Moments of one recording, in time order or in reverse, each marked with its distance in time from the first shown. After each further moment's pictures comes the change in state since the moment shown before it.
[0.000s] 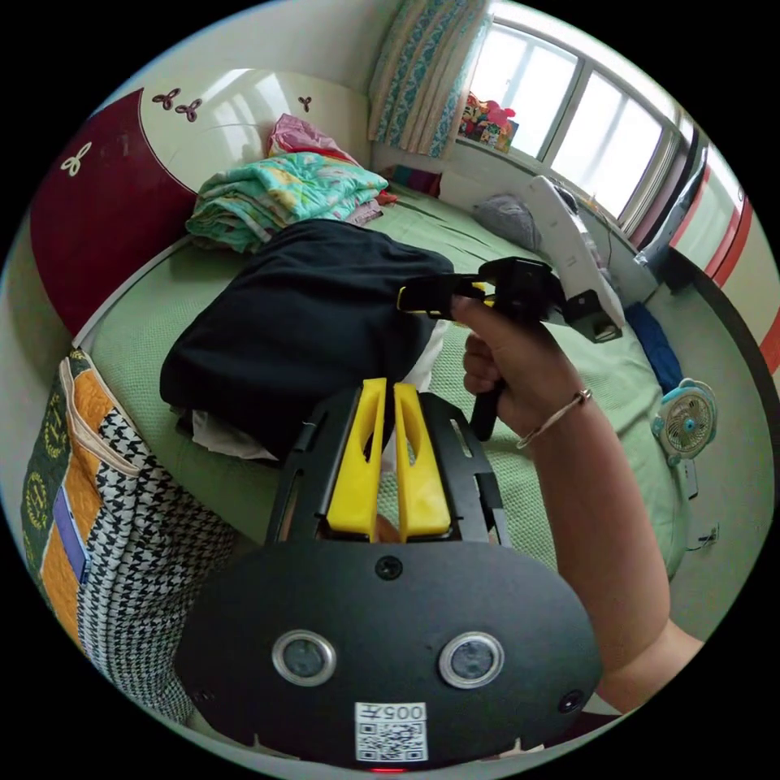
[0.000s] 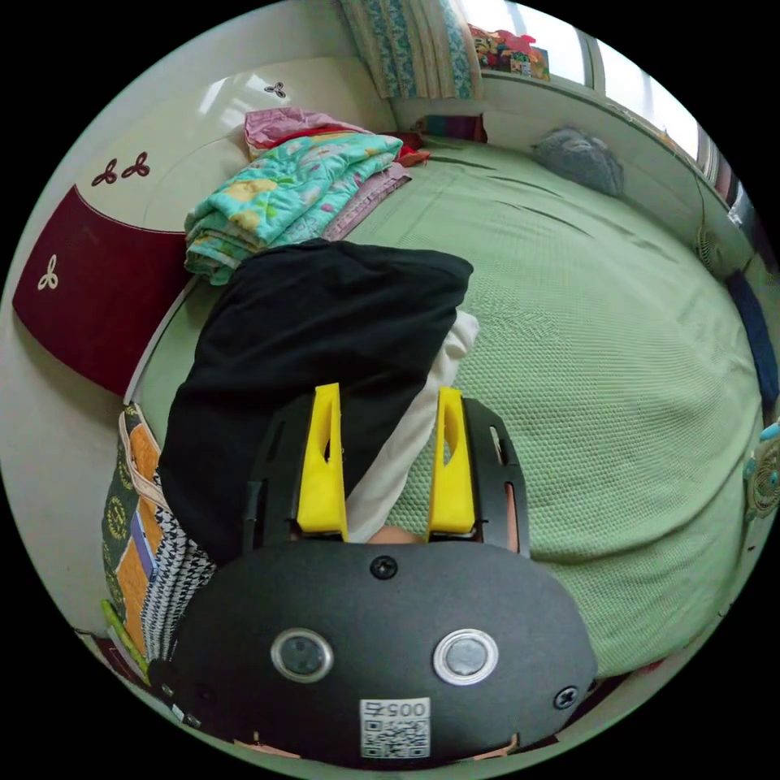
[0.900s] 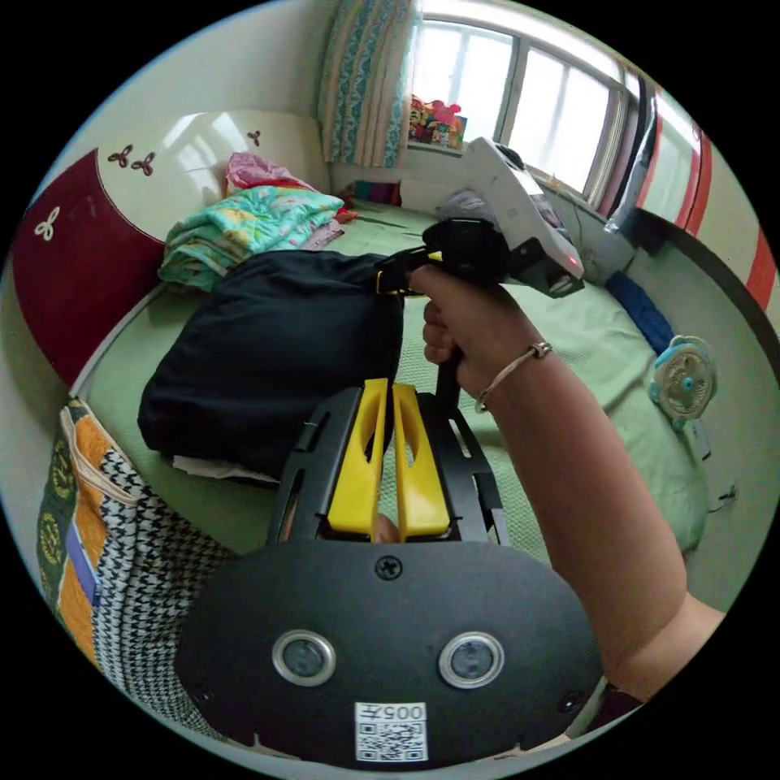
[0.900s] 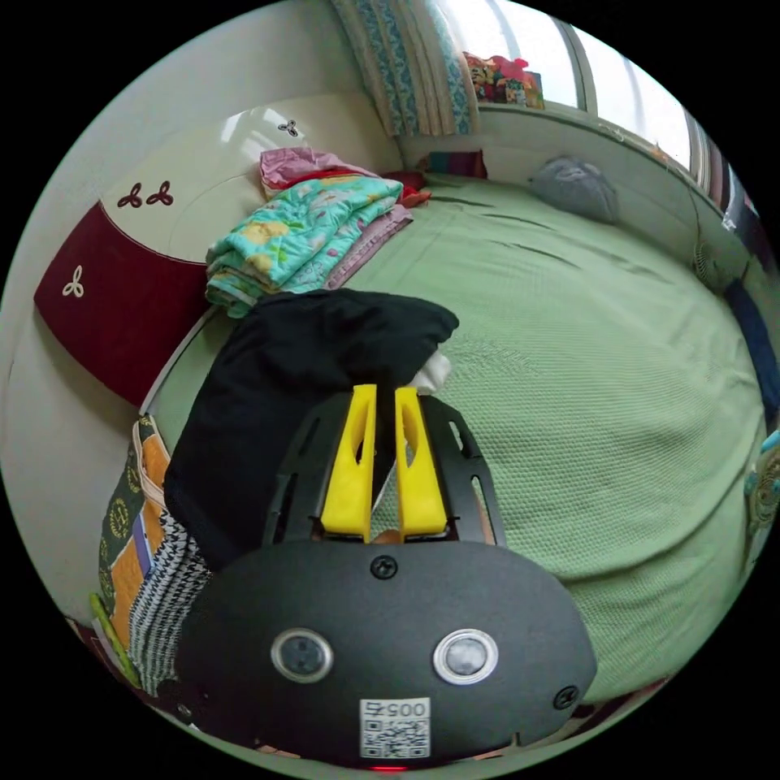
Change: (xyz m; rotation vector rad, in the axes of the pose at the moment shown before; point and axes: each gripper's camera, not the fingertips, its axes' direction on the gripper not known) left arm 0.133 0.019 0.009 0.053 0.054 0.151; right arm 0.049 0.001 -0.056 0.151 0.017 -0.062
